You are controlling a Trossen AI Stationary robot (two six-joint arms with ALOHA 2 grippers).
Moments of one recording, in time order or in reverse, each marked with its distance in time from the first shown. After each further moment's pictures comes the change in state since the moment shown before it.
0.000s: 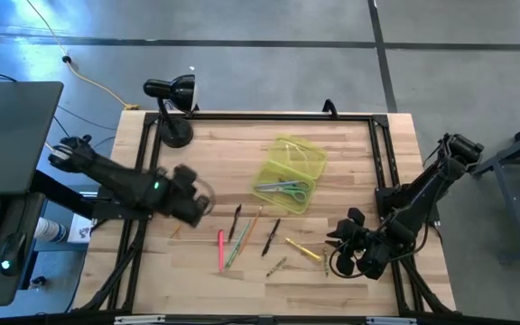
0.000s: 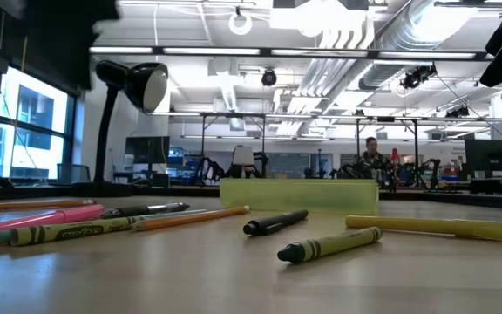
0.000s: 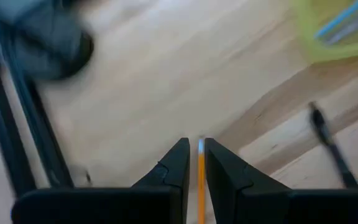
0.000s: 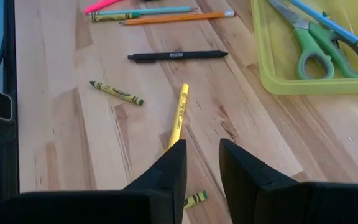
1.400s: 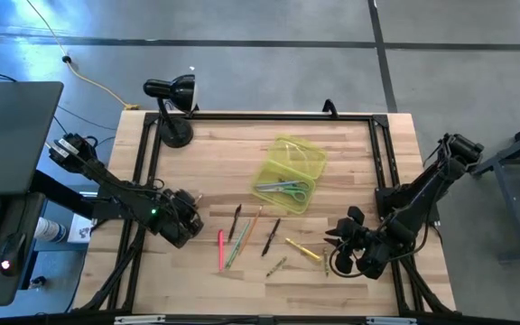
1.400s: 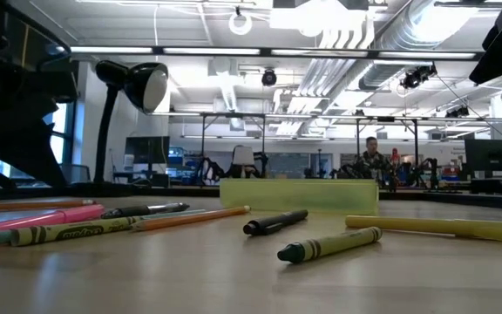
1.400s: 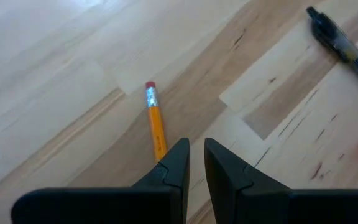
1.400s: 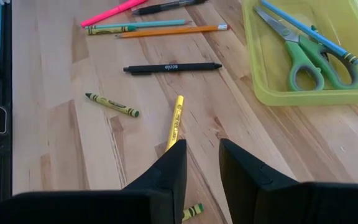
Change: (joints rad) left arm -0.208 -0.023 -0.599 0.782 -0.055 0.064; right arm -0.002 0.000 0.000 0.005 0.042 -0.001
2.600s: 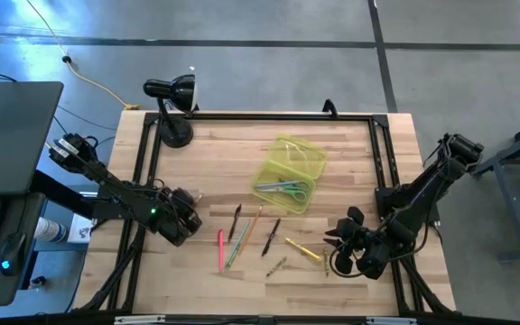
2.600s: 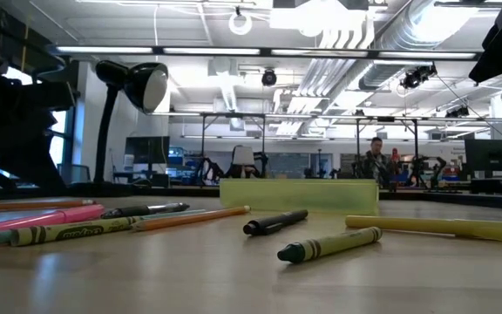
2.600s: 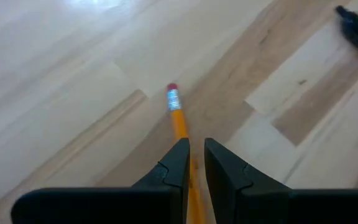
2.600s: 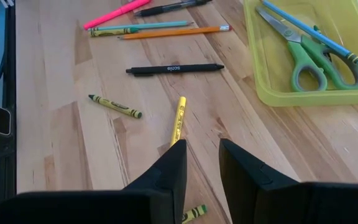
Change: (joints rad) left arm 0.000 0.001 -0.068 0.060 -0.047 -0.005; right arm 0.000 0.000 0.000 0.010 0.000 0.000
